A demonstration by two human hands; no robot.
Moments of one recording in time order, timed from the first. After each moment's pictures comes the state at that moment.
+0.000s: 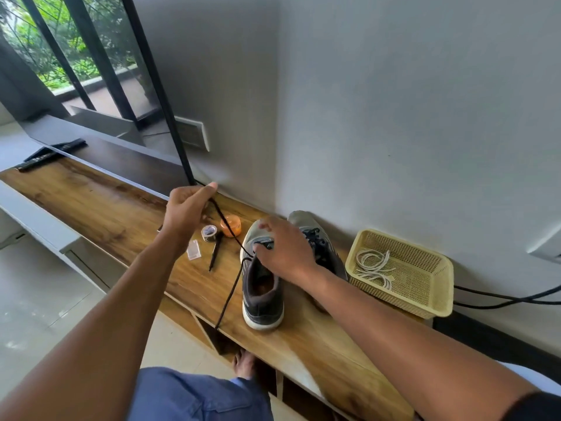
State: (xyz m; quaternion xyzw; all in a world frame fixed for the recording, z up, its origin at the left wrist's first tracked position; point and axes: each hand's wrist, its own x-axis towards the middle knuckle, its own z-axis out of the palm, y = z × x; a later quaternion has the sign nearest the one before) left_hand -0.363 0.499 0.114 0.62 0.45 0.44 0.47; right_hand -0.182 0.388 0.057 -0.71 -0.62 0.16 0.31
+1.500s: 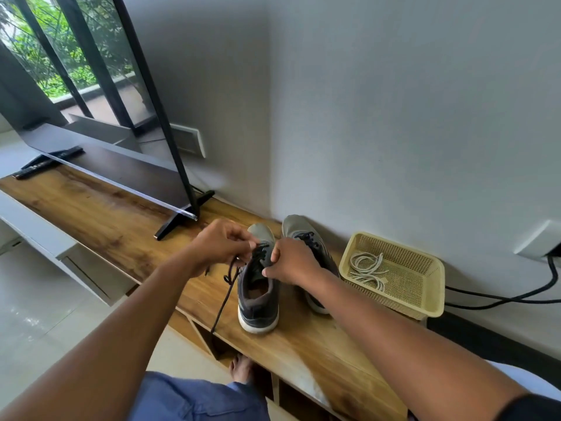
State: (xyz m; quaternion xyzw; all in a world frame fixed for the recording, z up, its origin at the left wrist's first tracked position) left_hand -0.340 0.465 0.096 0.73 0.43 0.14 0.52; right_hand -0.168 0.376 0.064 -0.77 -0.58 0.21 0.15
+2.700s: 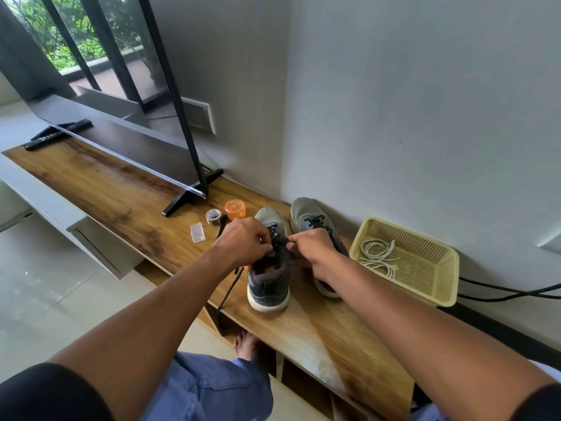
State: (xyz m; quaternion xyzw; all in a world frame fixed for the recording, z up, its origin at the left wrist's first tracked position) left_hand -0.317 0.451 0.054 0.86 0.44 0.06 0.24; right_hand -0.156 0.380 0.027 -0.70 -0.21 0.49 0.47
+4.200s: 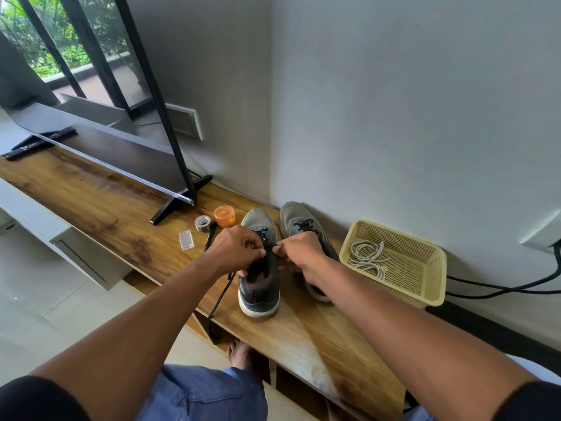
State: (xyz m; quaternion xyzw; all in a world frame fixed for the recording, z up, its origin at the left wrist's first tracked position) left_hand -0.317 0.455 0.046 0.84 0.43 0.07 0.31; right_hand -0.153 0.382 0.023 -0.71 -0.22 0.49 0.46
